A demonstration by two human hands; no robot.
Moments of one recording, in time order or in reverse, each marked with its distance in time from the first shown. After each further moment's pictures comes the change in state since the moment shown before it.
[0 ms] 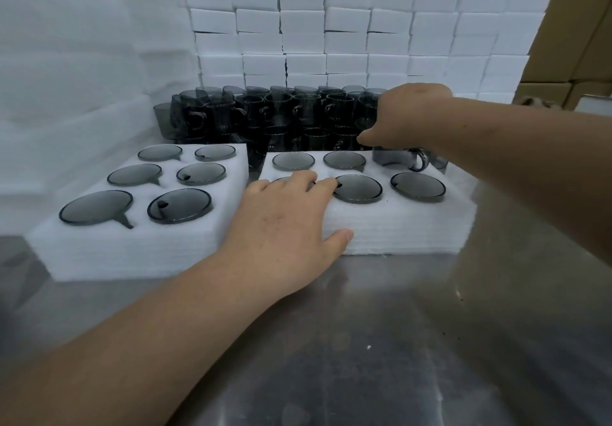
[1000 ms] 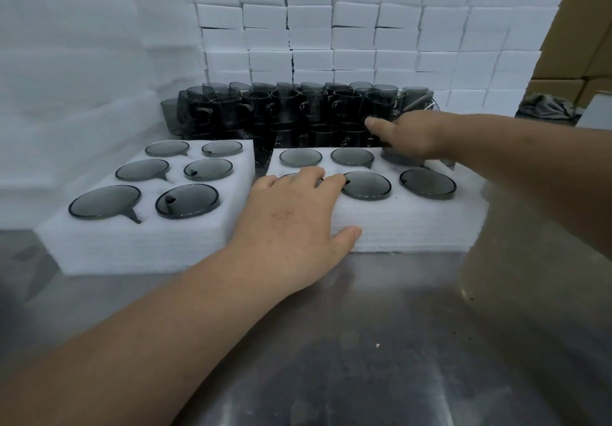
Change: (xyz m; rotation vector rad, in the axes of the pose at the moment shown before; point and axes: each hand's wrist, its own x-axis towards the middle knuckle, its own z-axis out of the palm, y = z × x) left_hand 0.001 -0.001 0.001 0.002 -0.001 -0.002; right_hand -0.012 0.009 0.018 0.312 -0.265 0.017
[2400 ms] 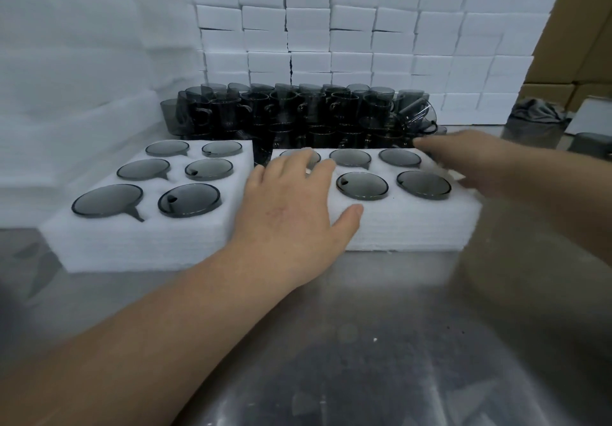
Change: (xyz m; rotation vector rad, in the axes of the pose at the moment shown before) left_hand -0.003 0.005 -0.006 -0.138 0.122 -0.102; right_hand -0.027 0.046 0.020 0.847 0.064 0.245
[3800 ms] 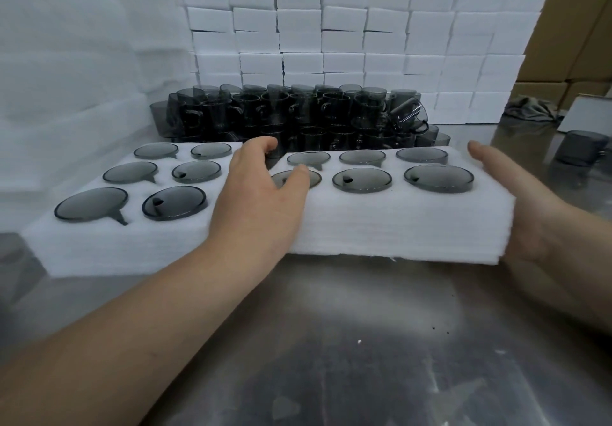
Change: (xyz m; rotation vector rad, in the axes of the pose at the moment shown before) left_hand 0.009 -0.011 0.009 -0.591 0.216 -0.350; right_hand -0.055 0.041 -0.012 0.776 -0.249 0.099
